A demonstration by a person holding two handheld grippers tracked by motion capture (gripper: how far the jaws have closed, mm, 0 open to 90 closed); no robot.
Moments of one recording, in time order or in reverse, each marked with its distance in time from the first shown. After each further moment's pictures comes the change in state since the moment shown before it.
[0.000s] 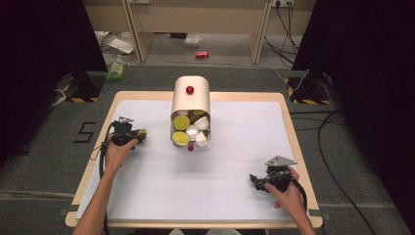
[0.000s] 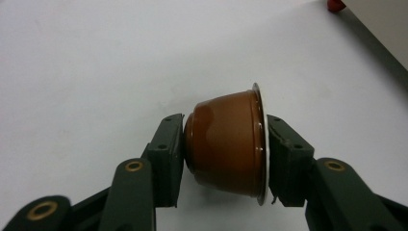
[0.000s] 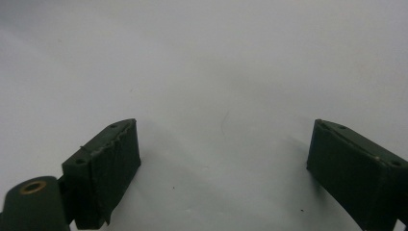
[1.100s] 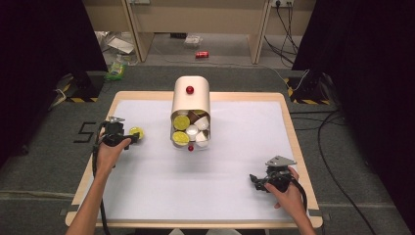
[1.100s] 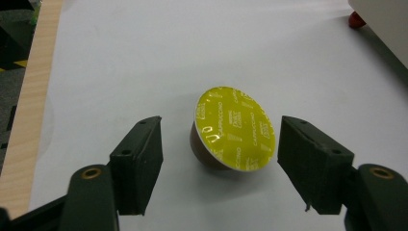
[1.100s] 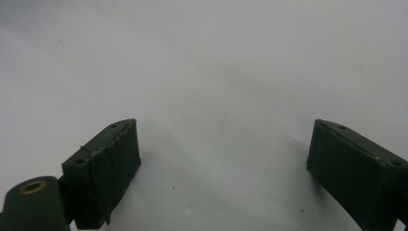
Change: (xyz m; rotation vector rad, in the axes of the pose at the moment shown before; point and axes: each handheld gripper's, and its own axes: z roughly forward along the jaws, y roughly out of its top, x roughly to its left) left arm 0.012 -0.001 -0.029 -0.027 0.057 -0.051; right arm 0.000 0.000 0.000 0.000 0.000 -0.001
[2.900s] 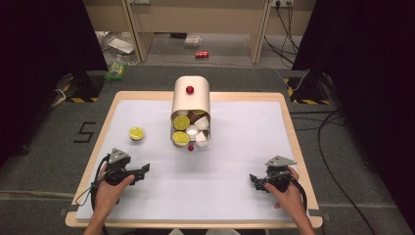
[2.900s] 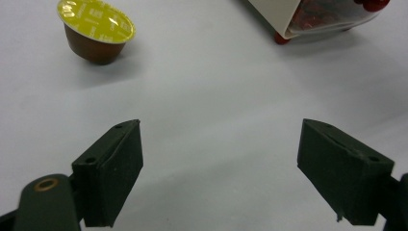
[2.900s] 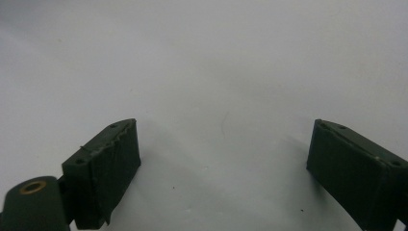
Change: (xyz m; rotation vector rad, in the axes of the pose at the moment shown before) left arm -0.057 -0.089 -0.061 -0.087 -0.169 0.055; right arm 0.000 0.000 0.000 0.000 -0.001 -0.001
